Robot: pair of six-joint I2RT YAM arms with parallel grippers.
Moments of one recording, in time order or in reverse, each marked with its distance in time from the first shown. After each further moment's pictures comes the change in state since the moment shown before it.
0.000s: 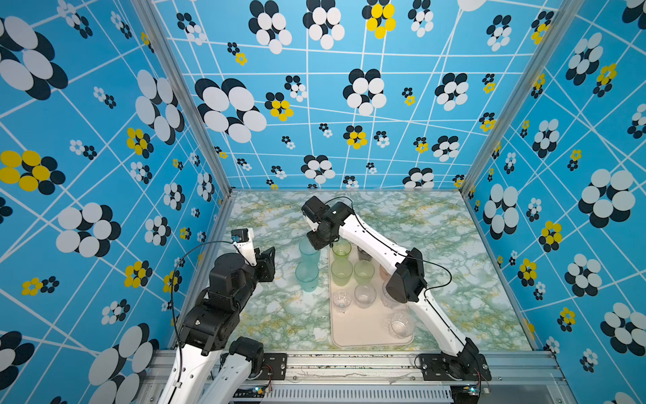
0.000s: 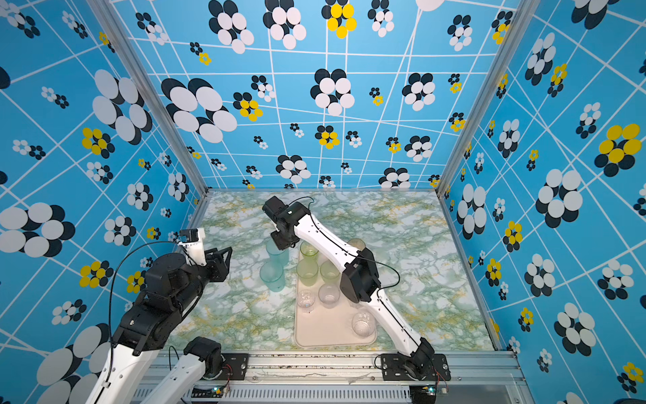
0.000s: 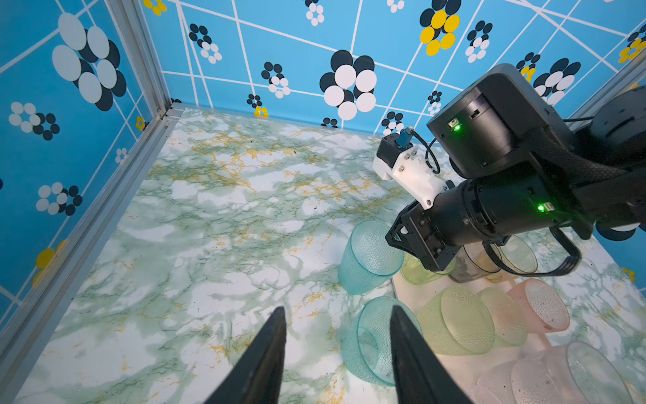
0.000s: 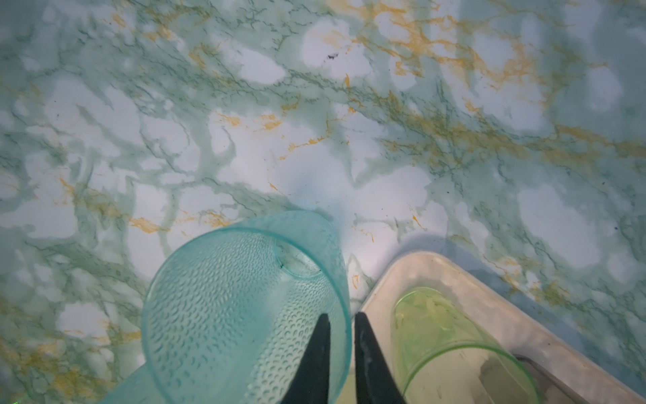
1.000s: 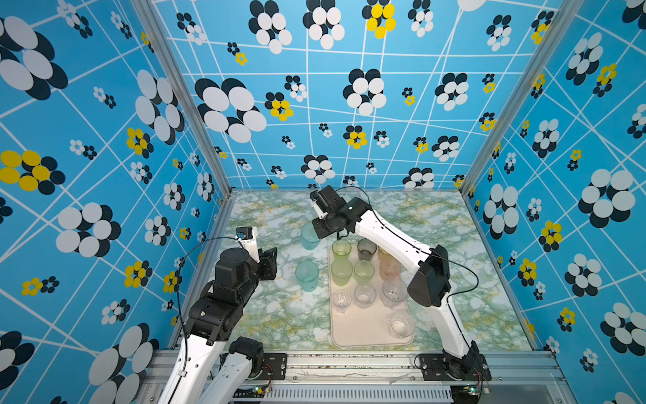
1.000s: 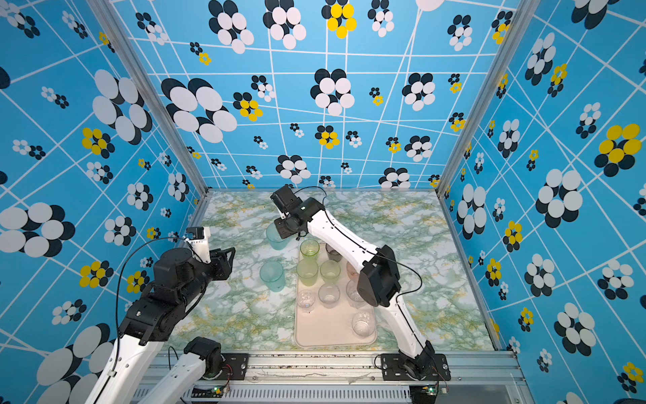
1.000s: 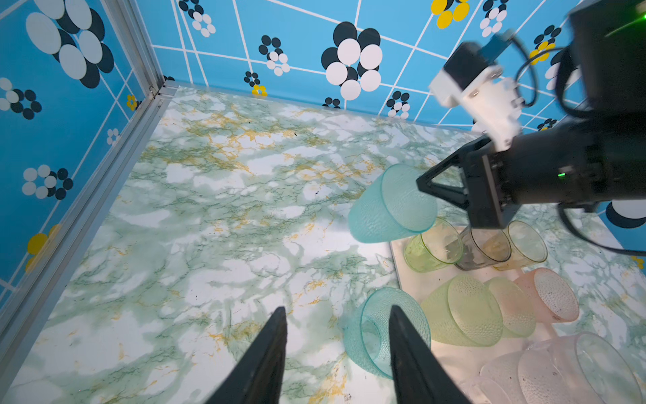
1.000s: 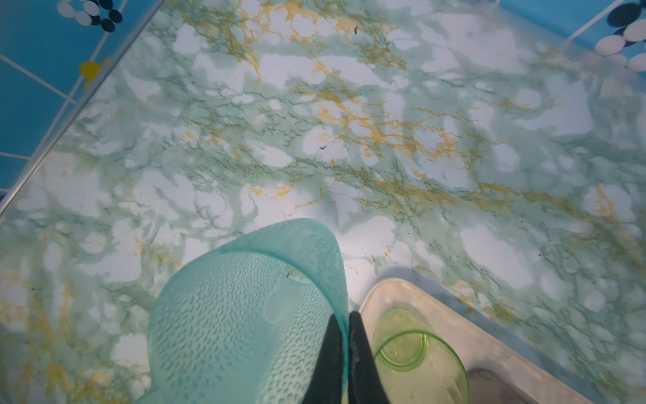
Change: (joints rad) left arm 0.015 0.076 -0.001 -0.013 0.034 0.000; right arm -0.037 -0.366 -0.402 0.322 0.013 0.007
